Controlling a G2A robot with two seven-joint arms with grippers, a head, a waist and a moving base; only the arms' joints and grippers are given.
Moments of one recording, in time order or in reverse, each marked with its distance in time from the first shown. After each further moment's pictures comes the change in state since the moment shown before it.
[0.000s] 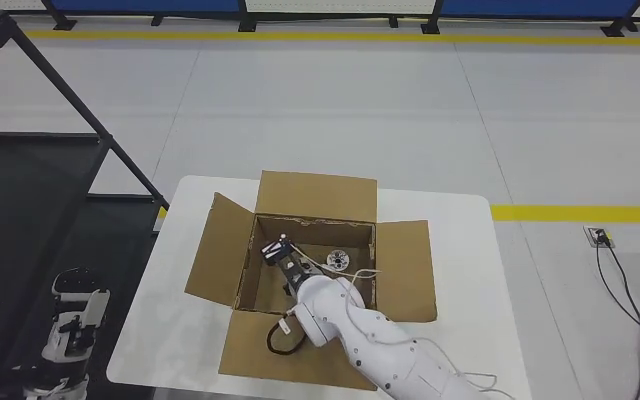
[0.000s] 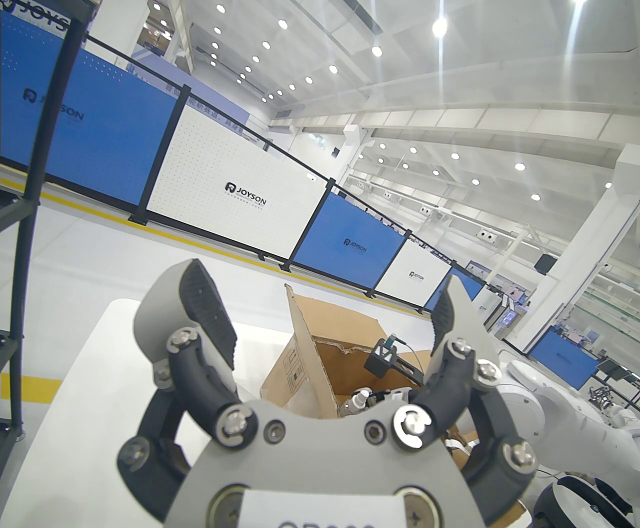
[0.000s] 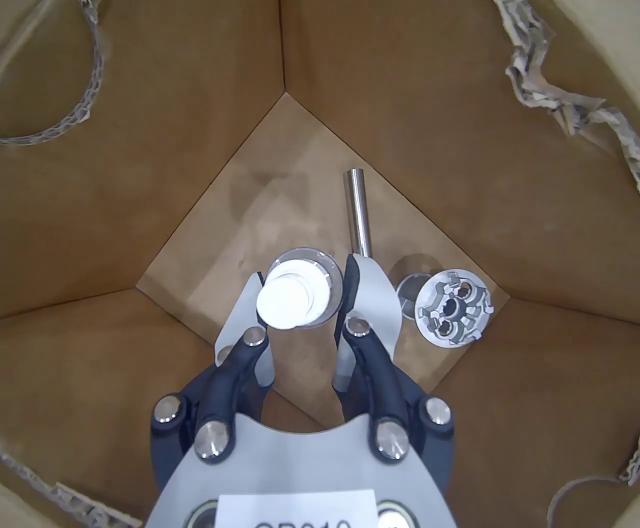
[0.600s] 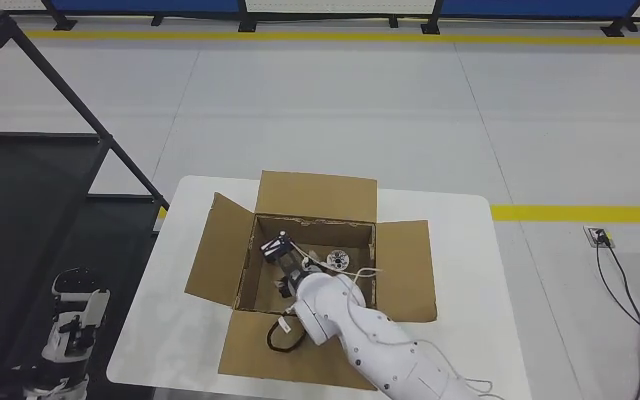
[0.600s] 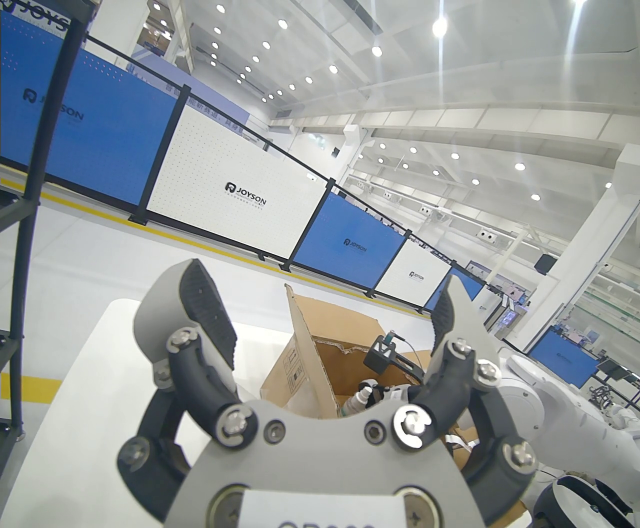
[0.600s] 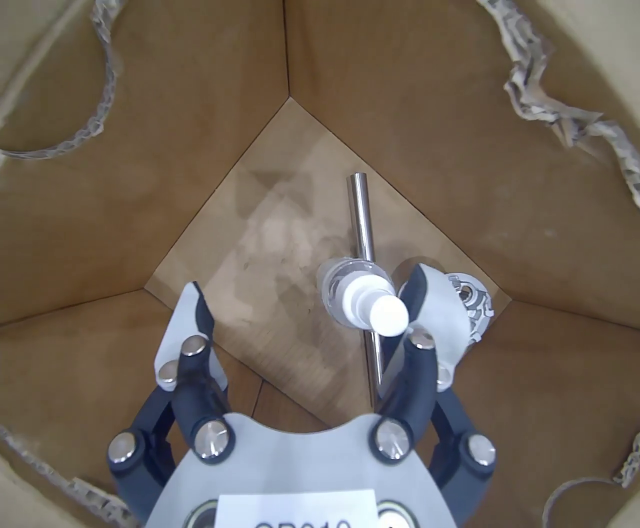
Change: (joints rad) left arm -0.001 0.000 0.000 -0.001 0.002 0.003 -0.002; right arm -0.049 -0.009 0.078 -0.073 -0.060 -0.041 0.039
